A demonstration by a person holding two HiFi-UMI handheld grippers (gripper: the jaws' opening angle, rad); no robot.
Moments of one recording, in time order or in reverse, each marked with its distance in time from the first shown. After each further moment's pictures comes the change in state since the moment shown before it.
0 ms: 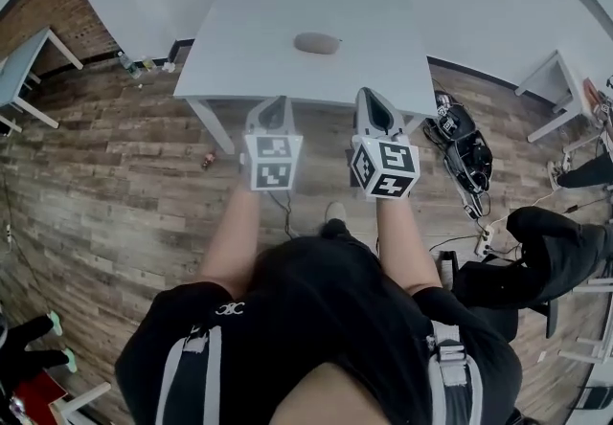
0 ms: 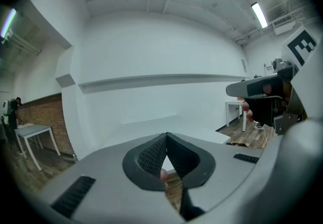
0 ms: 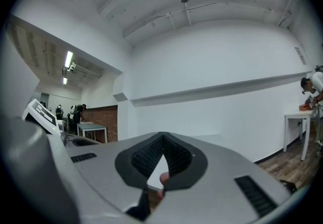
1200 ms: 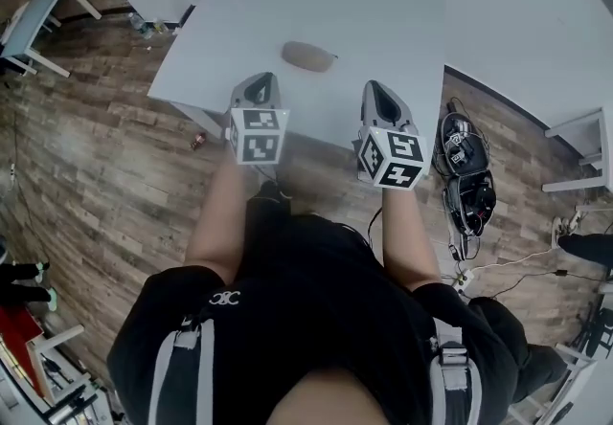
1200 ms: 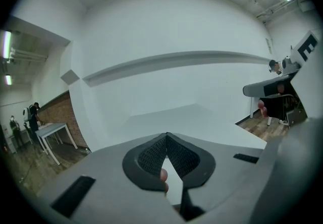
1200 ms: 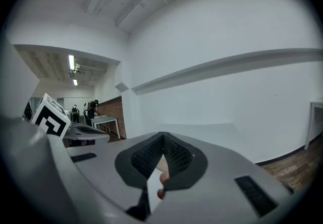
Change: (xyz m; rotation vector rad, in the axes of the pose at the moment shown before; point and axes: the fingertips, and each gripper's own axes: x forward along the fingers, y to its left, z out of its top) left arm 0.284 0.013 0.037 -0.022 0.189 0.221; right arm 0.245 -0.212 -0.040 0.039 0.183 0.196
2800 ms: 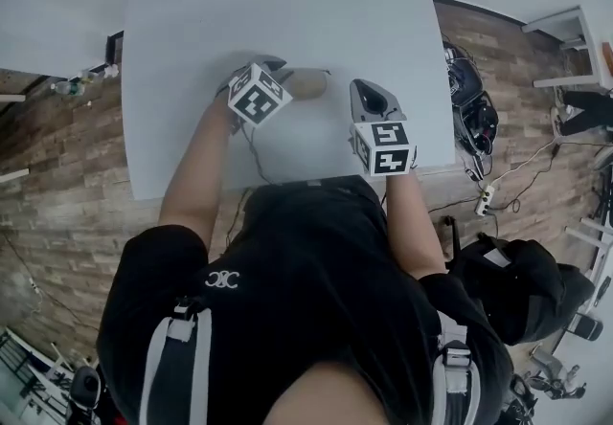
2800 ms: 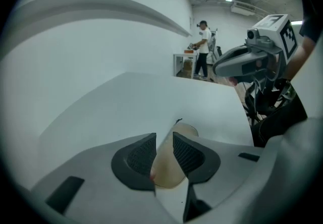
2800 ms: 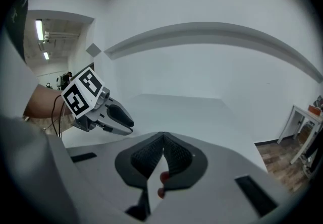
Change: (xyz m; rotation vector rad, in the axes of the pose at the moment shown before) left arm 0.323 -0.003 -0.056 0.550 0.304 -0.913; right arm 0.242 -0.049 -0.099 -0.010 0.355 -0.249
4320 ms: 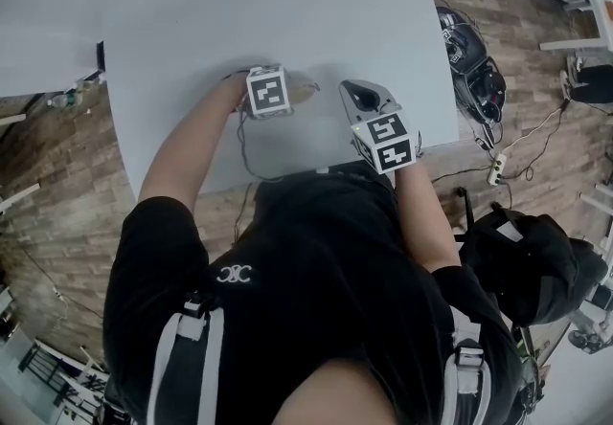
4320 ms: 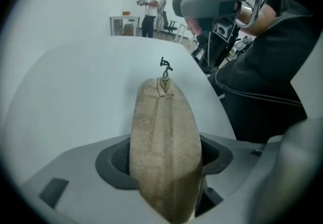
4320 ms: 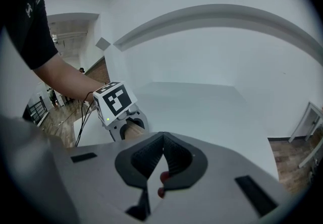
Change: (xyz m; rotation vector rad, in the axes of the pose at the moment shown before) left arm 0.077 -0.113 -0.054 0.407 0.365 -0.584; right arm -0.012 -0.018 -0.056 -0.035 0.124 0.154
